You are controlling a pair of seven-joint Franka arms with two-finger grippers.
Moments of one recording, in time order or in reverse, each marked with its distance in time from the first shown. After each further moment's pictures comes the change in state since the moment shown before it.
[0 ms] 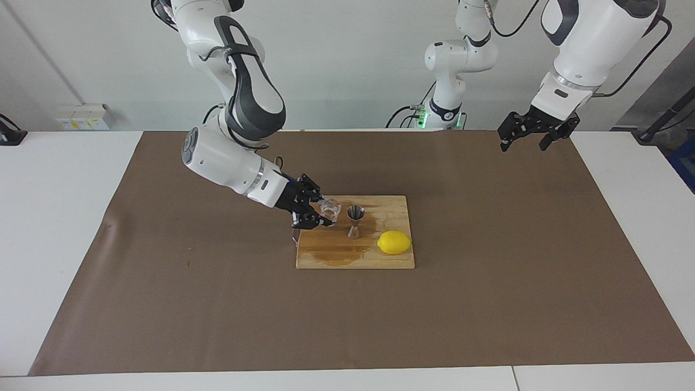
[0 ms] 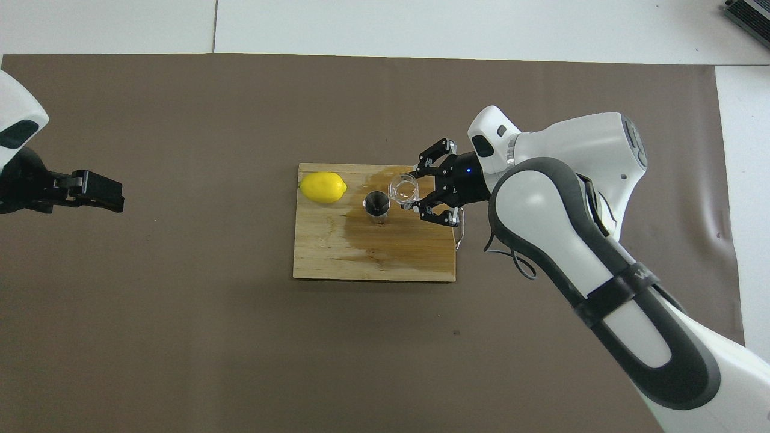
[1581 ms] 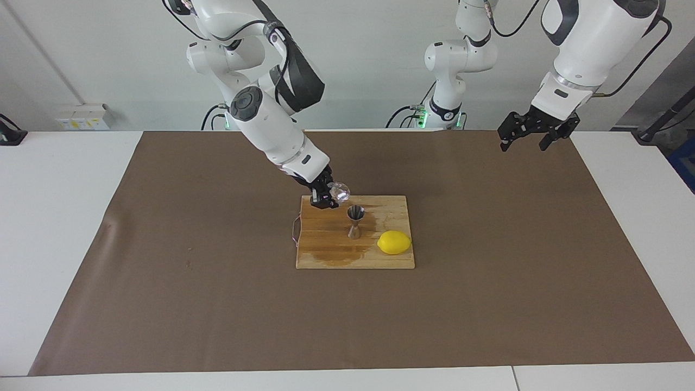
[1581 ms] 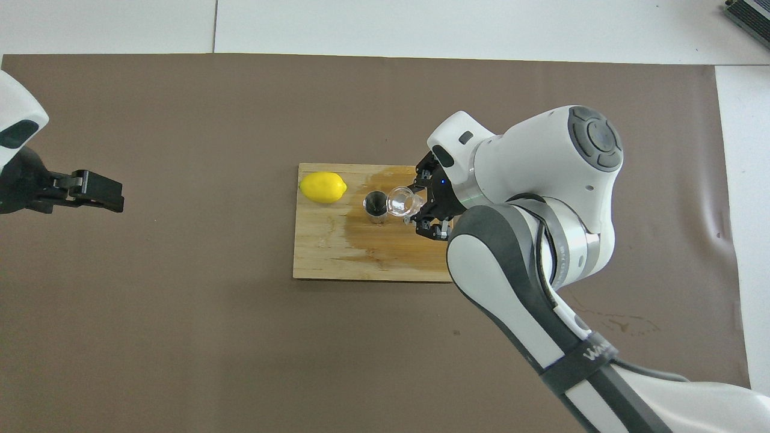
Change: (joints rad) left arm 0.000 0.000 0.000 0.000 0.000 0.000 0.000; right arm 0.078 -0.048 -0.003 0.075 -0.420 -0.087 0.399
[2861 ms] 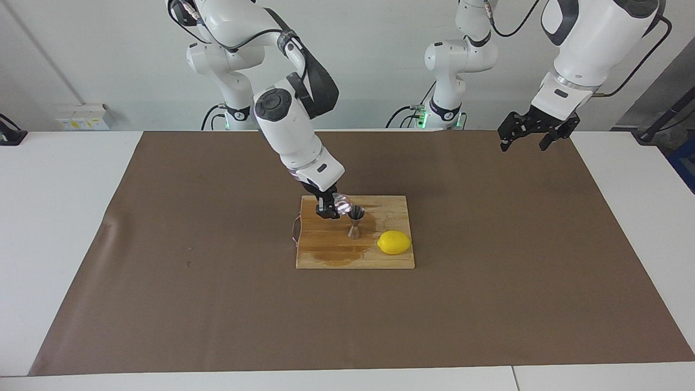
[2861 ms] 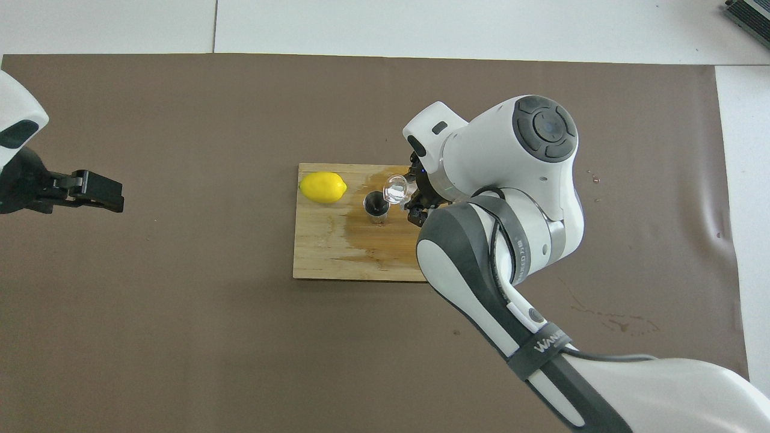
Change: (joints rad) left arm 0.000 0.000 0.000 0.000 0.000 0.000 0.000; right arm 0.047 0.099 -0.002 0.109 -0.203 0.001 0.166
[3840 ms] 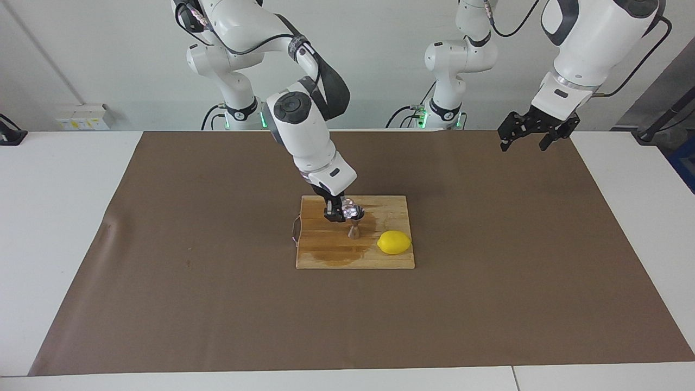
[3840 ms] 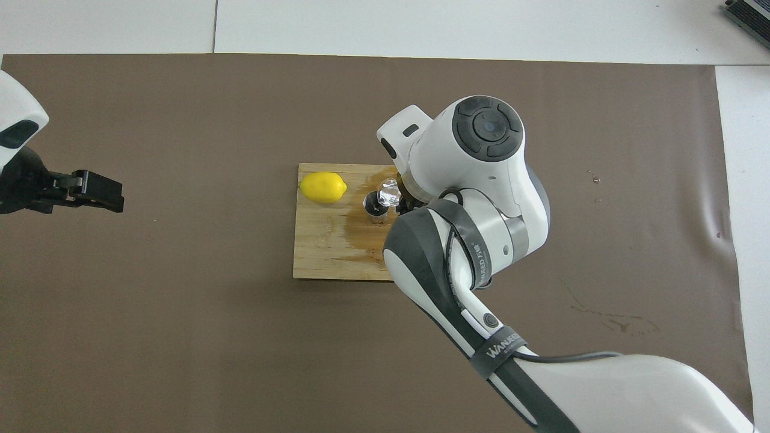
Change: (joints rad) left arm 0.000 0.000 0.000 0.000 0.000 0.000 0.000; right arm 0.177 0.052 -0.153 0.086 -0.086 -0.093 0.115
